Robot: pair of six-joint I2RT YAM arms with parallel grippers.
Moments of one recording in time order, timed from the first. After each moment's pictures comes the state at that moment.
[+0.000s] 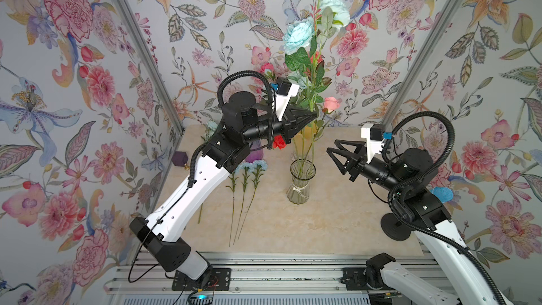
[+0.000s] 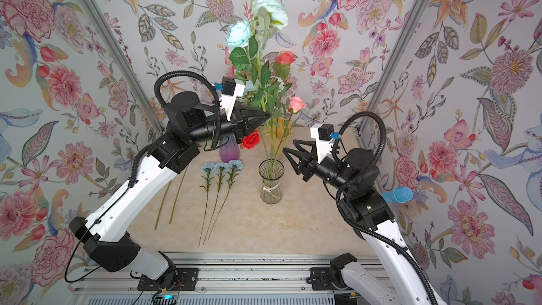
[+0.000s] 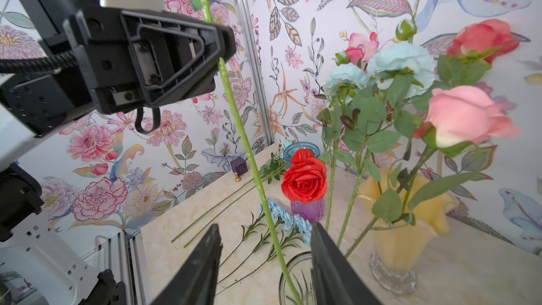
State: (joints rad) left arm -0.68 1.52 1.82 -0.17 0.64 -0.21; right arm 0.42 0.86 1.12 -0.18 -0.49 0.21
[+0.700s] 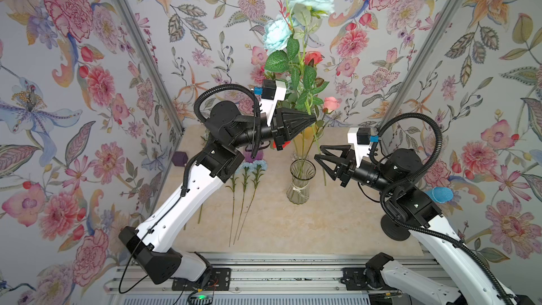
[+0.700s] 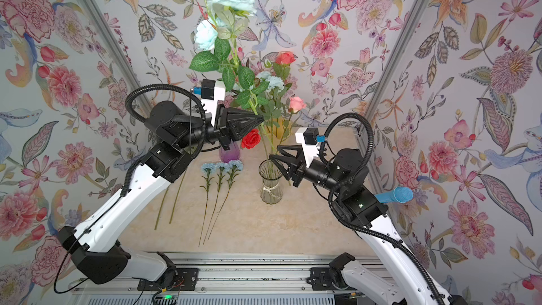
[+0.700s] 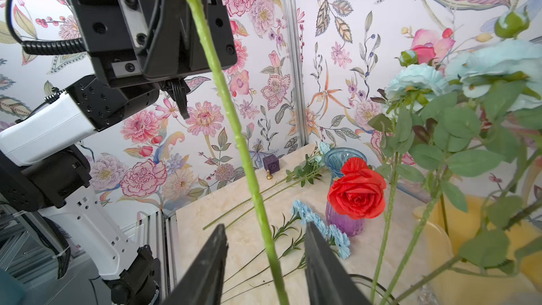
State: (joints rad) left arm -0.66 1.47 1.71 0.12 0.81 -0.35; right arm 0.56 0.92 1.12 -0.13 -0.51 0.18
